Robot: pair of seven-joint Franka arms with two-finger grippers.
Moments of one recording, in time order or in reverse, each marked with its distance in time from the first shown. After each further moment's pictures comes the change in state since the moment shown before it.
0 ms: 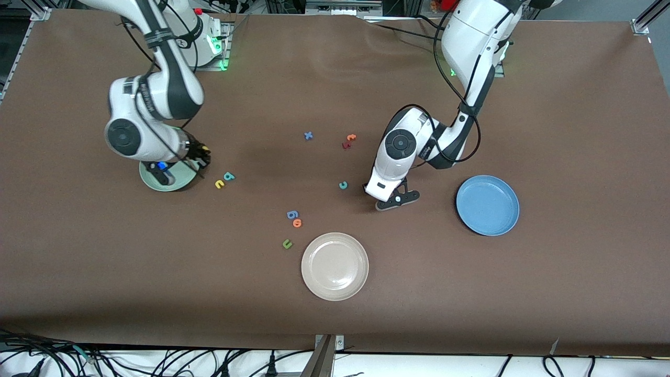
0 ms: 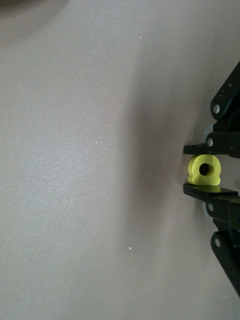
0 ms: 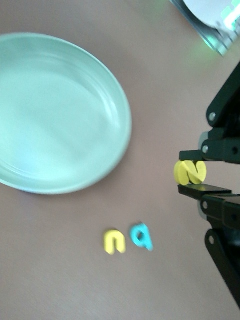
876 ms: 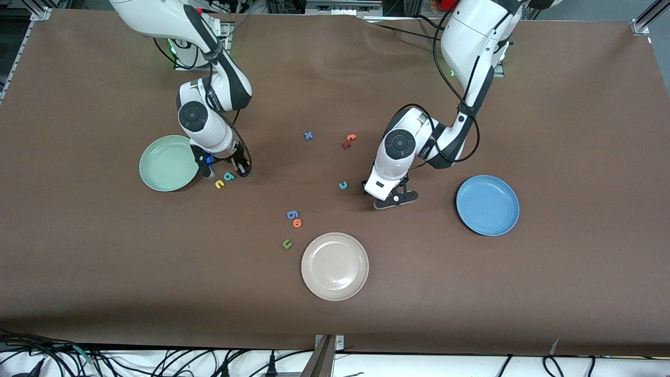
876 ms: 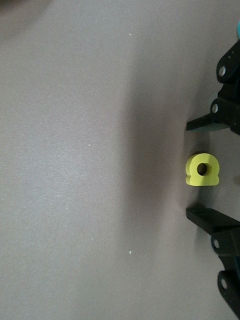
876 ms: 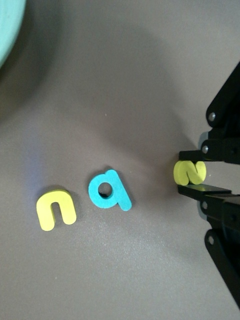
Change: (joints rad) left arm 0.000 0.002 -0.002 -0.004 -0.001 0.000 0.054; right arm 0.005 0.138 0.268 -0.226 0.004 0.698 0.501
